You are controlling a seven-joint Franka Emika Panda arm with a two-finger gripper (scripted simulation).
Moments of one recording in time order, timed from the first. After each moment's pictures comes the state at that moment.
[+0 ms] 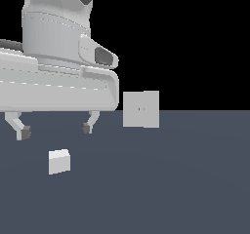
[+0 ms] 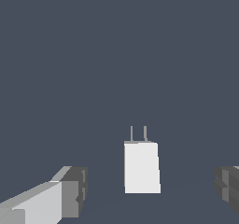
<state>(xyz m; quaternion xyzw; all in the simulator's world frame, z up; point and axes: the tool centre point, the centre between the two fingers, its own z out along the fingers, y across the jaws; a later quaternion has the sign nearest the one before) -0.086 0.113 0.063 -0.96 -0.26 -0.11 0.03</state>
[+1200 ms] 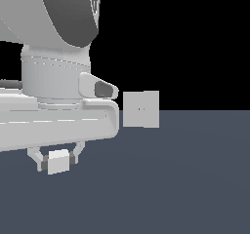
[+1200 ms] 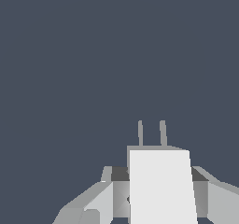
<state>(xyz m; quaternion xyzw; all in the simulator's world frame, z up) -0.087 0.113 0.012 -0.96 -0.26 -0.11 0.03</state>
